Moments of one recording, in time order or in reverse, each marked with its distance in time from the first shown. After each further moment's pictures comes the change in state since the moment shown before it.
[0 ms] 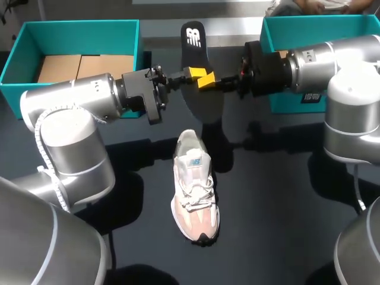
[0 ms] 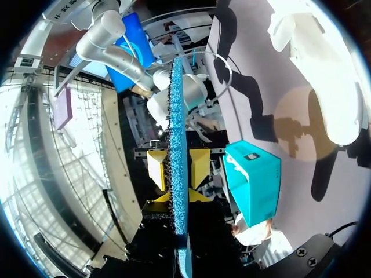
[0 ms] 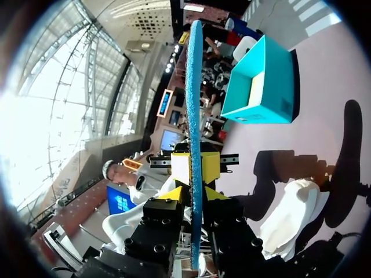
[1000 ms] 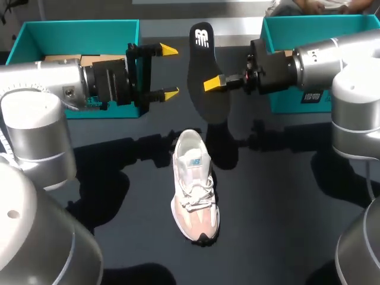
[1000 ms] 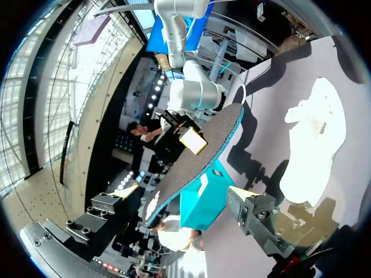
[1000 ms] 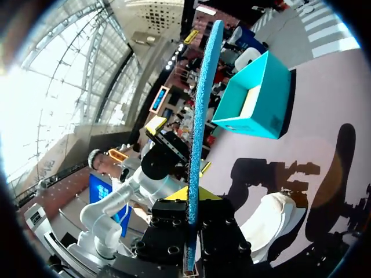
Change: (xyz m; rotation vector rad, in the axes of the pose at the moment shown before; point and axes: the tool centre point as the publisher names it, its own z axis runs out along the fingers) left arm 0.010 0.021 -0.069 -0.077 0.215 -0.656; right arm -0.018 0.007 -0.017 -0.011 -0.102 -0.159
